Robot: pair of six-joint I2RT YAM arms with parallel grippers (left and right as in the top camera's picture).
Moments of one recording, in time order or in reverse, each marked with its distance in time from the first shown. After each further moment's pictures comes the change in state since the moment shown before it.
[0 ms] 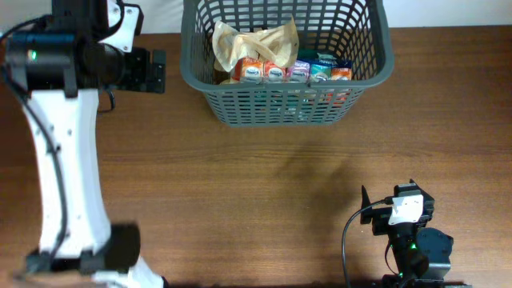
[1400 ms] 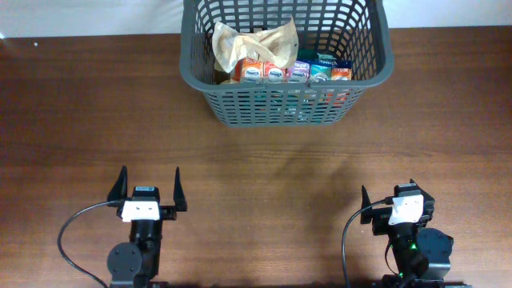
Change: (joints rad) left arm 0.000 -1.687 -2.369 1.690 -0.034 0.000; right arm -0.001 -0.003 0.000 0.000 0.000 0.000
